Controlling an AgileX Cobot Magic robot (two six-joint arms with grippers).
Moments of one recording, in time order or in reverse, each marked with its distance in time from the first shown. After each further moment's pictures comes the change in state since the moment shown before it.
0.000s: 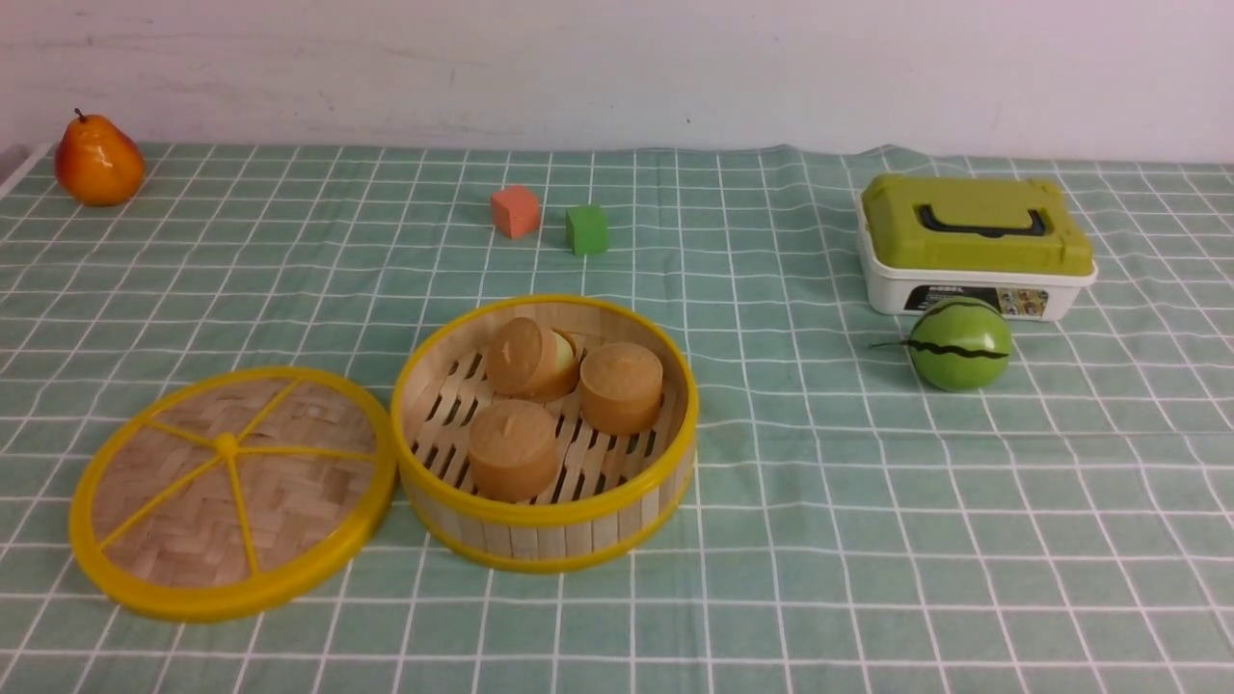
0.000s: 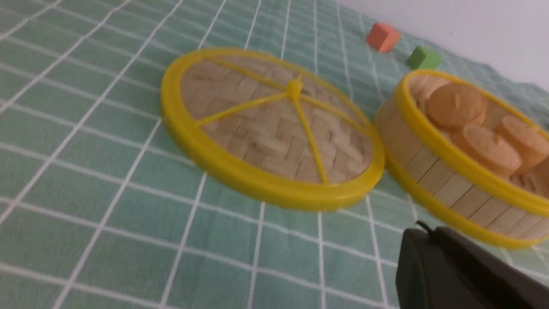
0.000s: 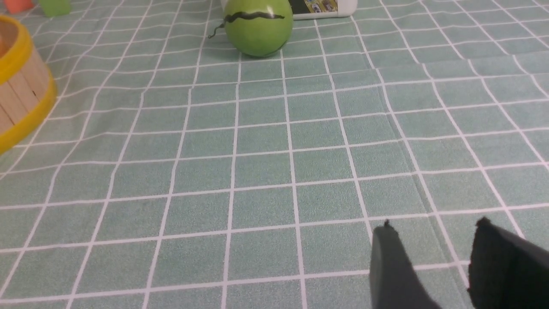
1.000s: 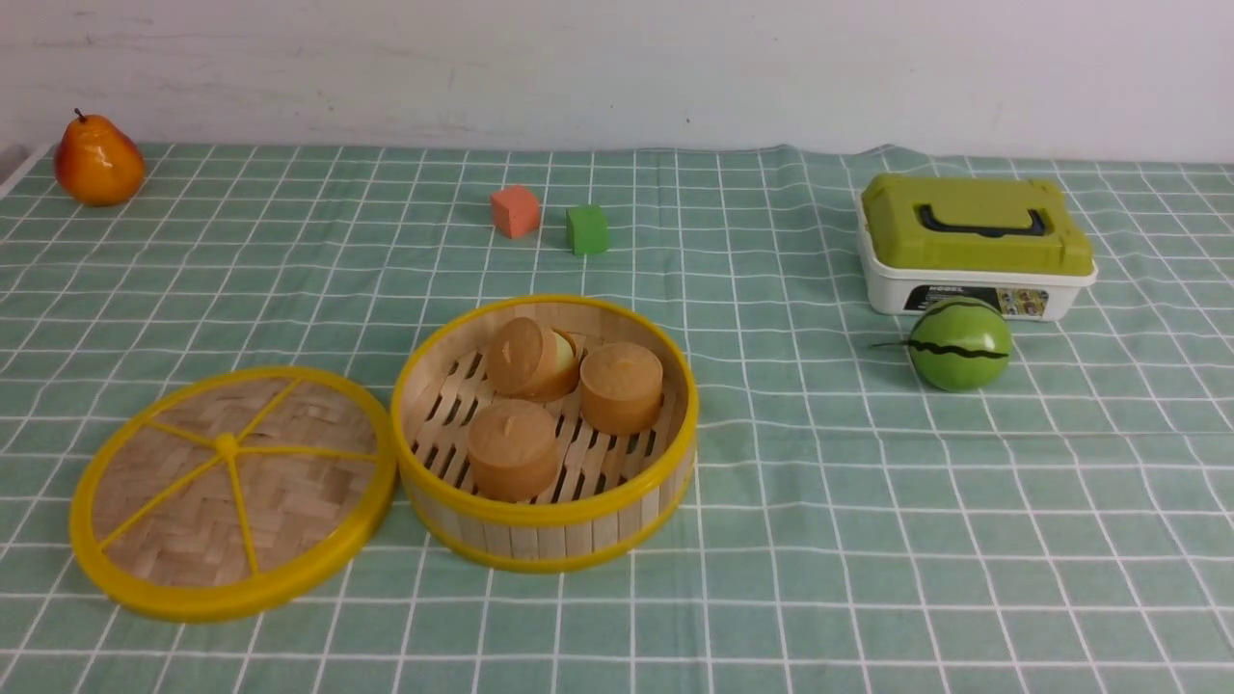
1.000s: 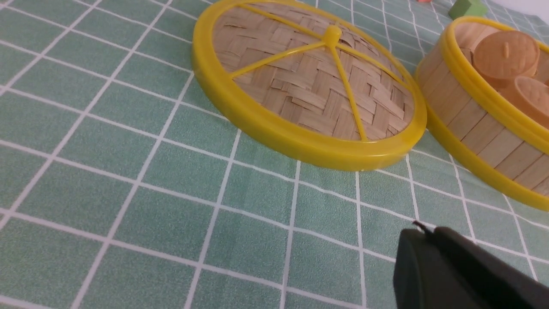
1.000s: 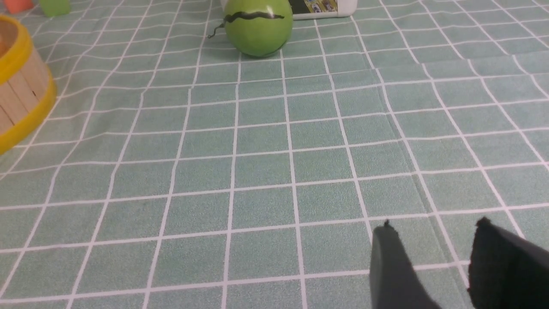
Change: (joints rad) right arm 0.000 0.000 0.000 0.000 0.000 0.000; left arm -0.001 0.000 0.014 0.064 0.052 -0.026
